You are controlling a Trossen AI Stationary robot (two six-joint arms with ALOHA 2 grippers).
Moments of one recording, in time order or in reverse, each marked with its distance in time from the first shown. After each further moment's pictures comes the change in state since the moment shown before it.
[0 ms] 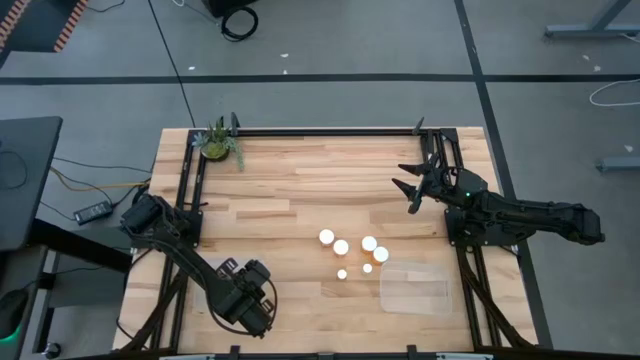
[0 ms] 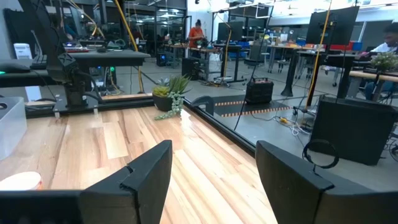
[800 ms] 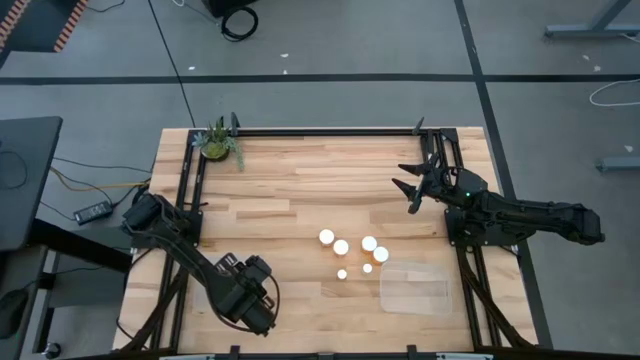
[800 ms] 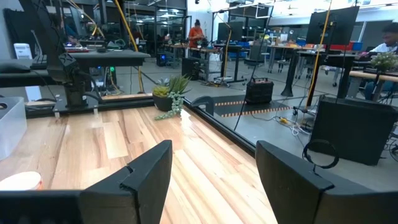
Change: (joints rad) left arm 0.029 0.000 0.129 -0.191 0.000 0.037; right arm 0.000 0.000 0.000 0.000 0.000 0.000
